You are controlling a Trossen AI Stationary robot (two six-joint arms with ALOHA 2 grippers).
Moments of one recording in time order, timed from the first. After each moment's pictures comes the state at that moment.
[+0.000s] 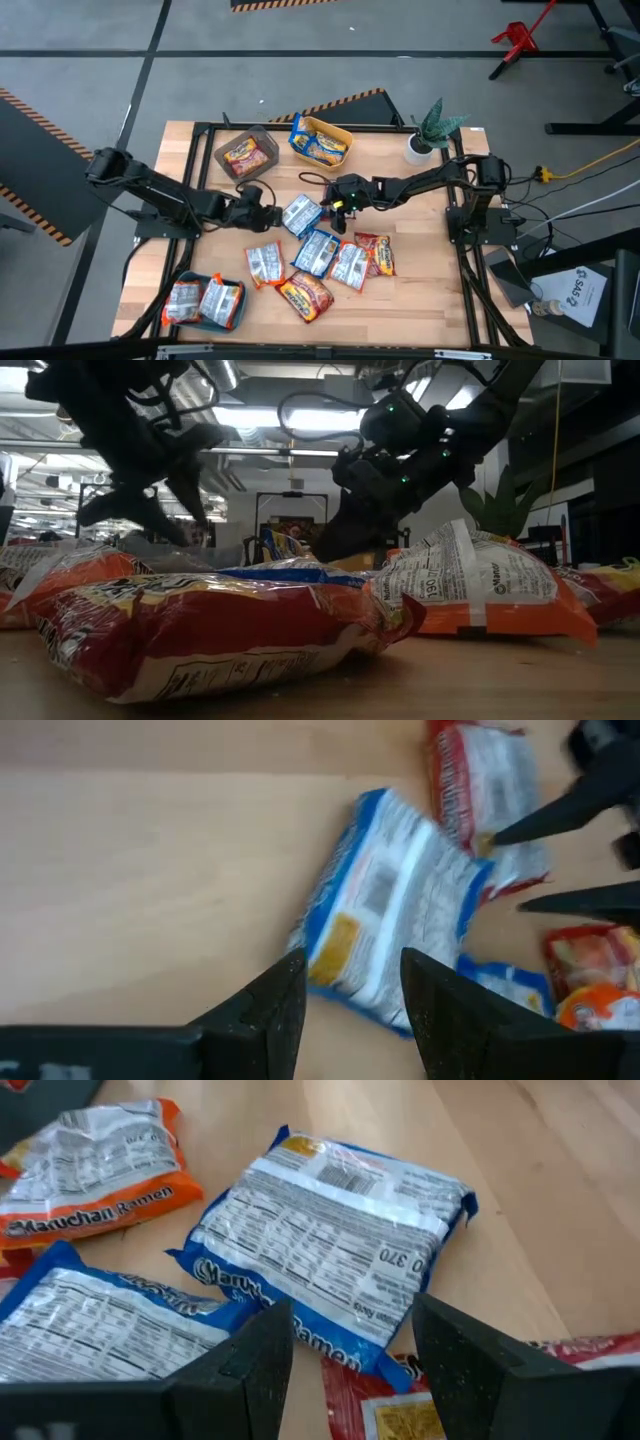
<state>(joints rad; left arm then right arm) -0.21 1.25 0.59 -0.30 -0.50 -1.52 -0.11 1.85 0.90 0.32 -0.15 0.17</state>
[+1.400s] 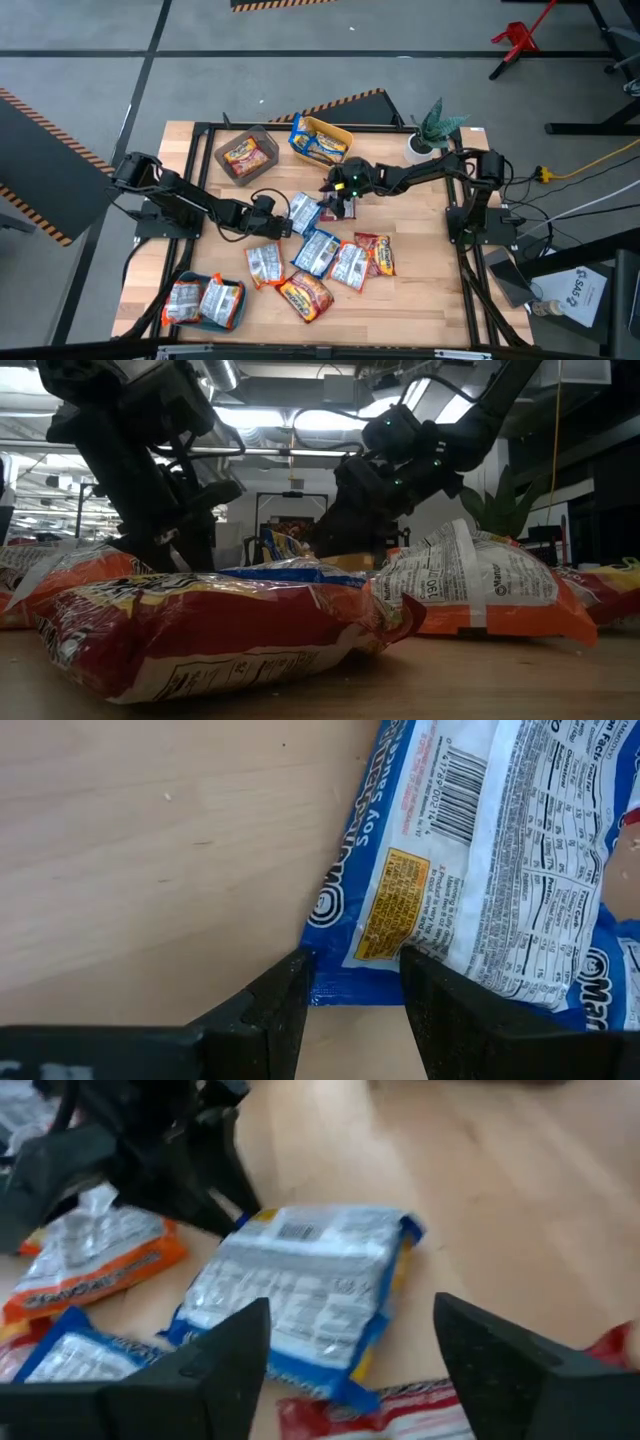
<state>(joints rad) -0.20 1.54 0.59 -0.17 -0.39 -1.49 -0.22 1.85 0.90 0.39 -0.29 0.24</state>
